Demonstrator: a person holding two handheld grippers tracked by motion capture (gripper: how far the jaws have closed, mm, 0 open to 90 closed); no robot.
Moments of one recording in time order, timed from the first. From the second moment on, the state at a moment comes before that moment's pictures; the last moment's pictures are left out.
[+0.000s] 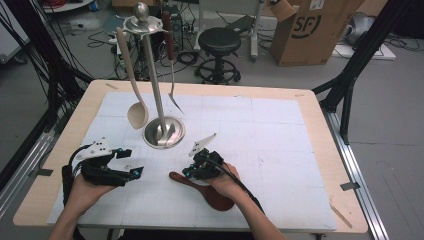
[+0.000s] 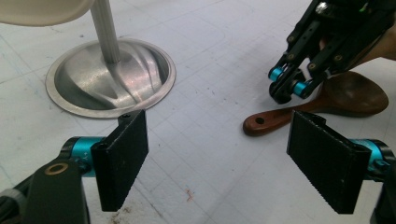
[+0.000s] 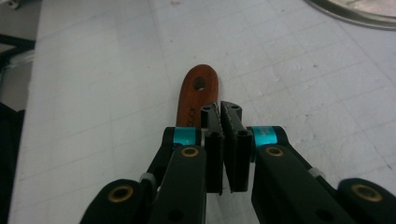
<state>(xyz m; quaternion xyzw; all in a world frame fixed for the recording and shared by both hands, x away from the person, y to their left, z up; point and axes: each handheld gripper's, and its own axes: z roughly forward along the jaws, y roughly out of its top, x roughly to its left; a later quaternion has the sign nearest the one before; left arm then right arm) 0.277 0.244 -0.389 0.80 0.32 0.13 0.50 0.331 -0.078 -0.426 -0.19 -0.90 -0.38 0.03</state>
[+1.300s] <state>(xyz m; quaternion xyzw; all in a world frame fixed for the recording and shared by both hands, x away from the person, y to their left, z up) 0.277 0.225 -0.403 0.80 0.32 0.11 0.50 0.294 -0.085 -0.431 -0.16 -0.92 -0.36 -0.03</state>
